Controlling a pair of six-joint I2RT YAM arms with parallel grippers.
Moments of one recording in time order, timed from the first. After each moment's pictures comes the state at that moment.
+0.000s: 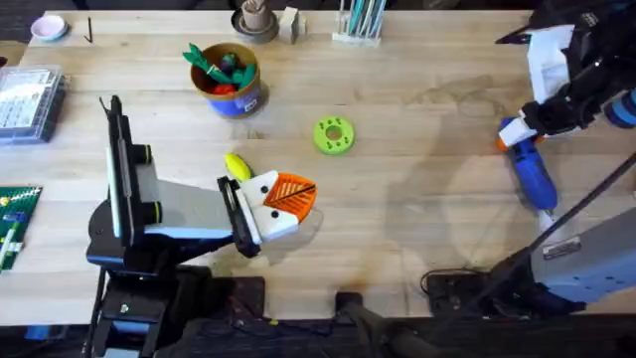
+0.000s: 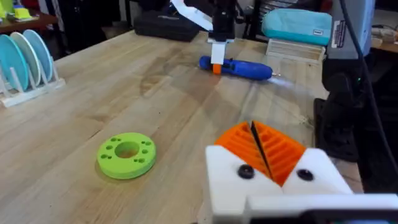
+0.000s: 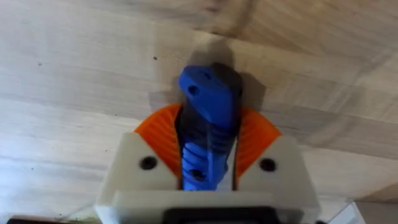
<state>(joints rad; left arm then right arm) -0.08 0.01 0.01 -0.09 1.10 0.00 -0.44 1.88 1.30 -1.03 0.02 -0.65</state>
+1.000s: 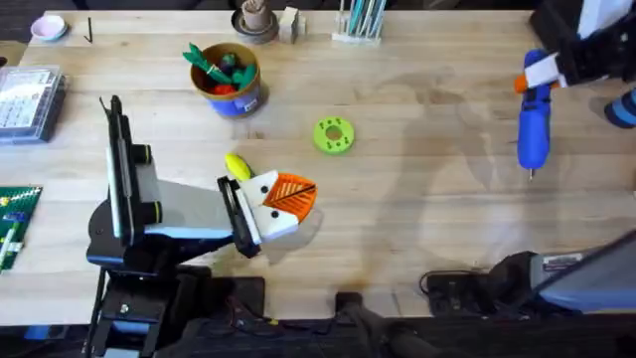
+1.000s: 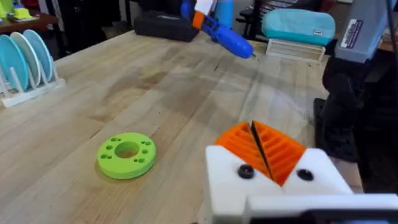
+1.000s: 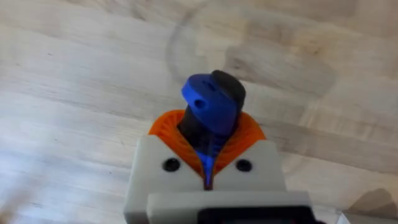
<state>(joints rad) -0.08 0.01 0.01 -0.09 1.10 0.00 -0.37 1.65 1.46 -1.12 -0.19 -0.56</state>
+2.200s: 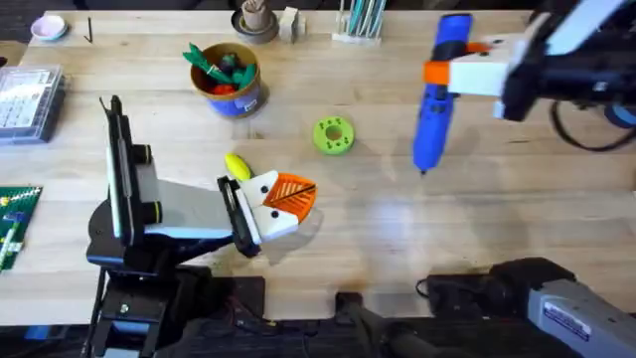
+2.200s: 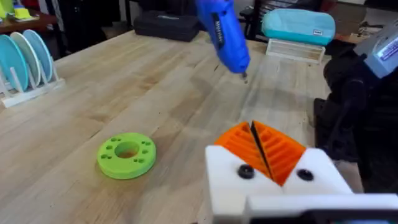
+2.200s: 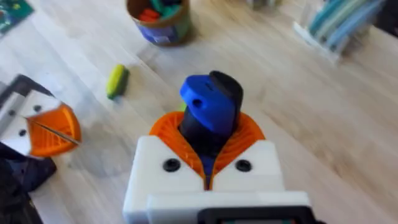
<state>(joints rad) -0.08 0.01 0.01 -0.09 1.10 0.00 0.11 0.96 1.01 -0.67 -0.64 -0.28</state>
